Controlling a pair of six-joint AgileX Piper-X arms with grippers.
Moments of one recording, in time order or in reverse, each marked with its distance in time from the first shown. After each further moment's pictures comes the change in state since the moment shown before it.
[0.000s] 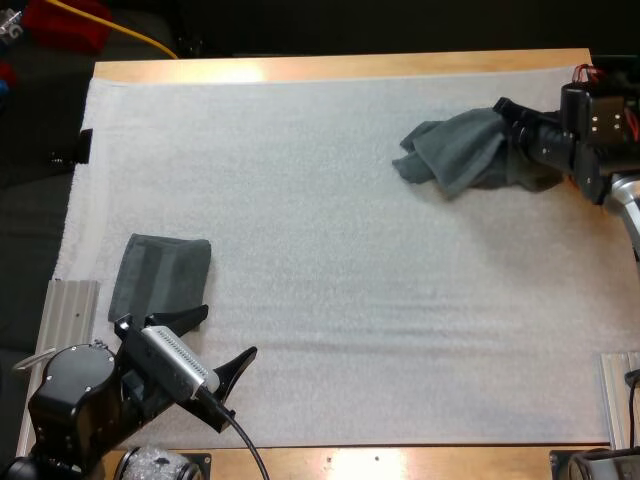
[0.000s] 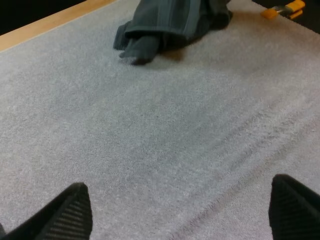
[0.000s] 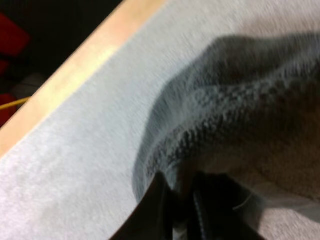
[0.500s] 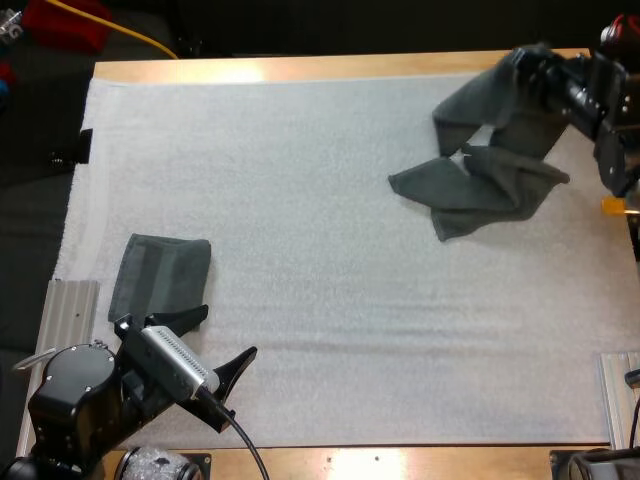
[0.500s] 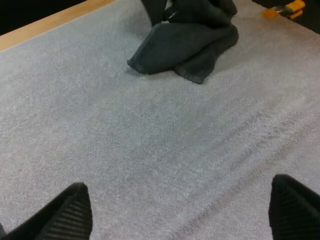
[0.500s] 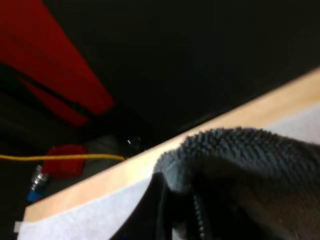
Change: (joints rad) left arm 0.000 0.000 0.000 0.000 0.000 0.000; right arm 0.000 -0.065 -0.133 -0.130 -0.005 -0.117
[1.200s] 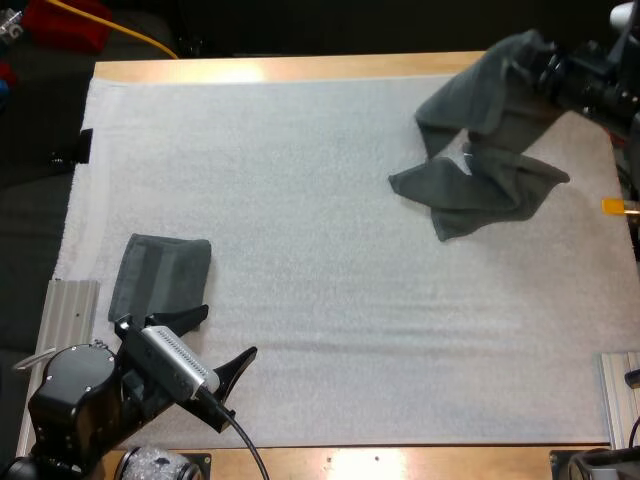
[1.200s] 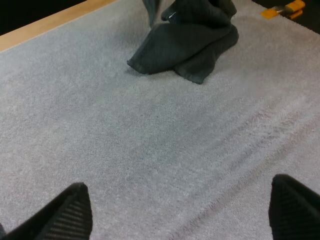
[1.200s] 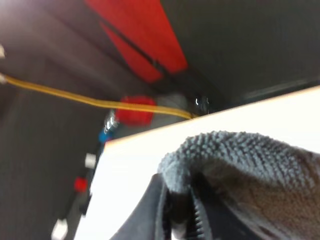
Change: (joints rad) left arm 0.000 0.000 0.000 0.000 0.000 0.000; right arm 0.038 -0.103 -0.100 0.243 -0.238 -0.063
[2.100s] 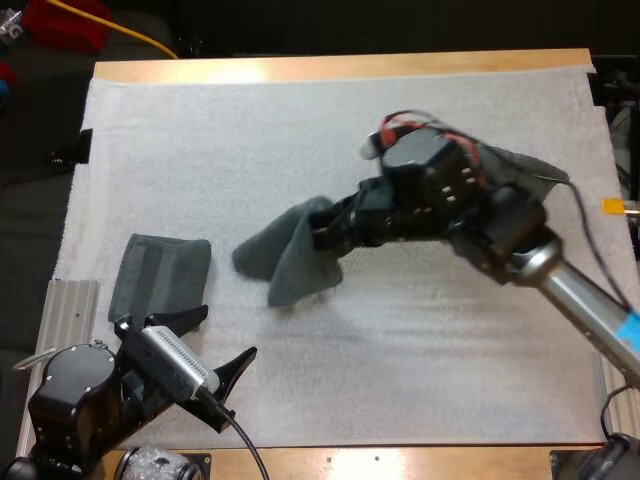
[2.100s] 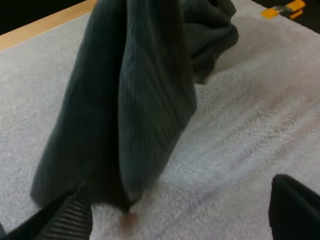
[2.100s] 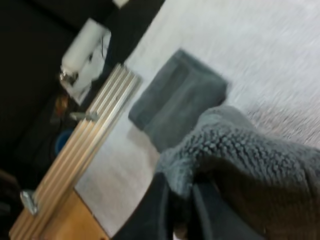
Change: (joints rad) left arm 0.000 0.000 0.000 0.006 0.000 0.000; right arm 0.641 0.062 0.000 0.193 0.079 -0.098
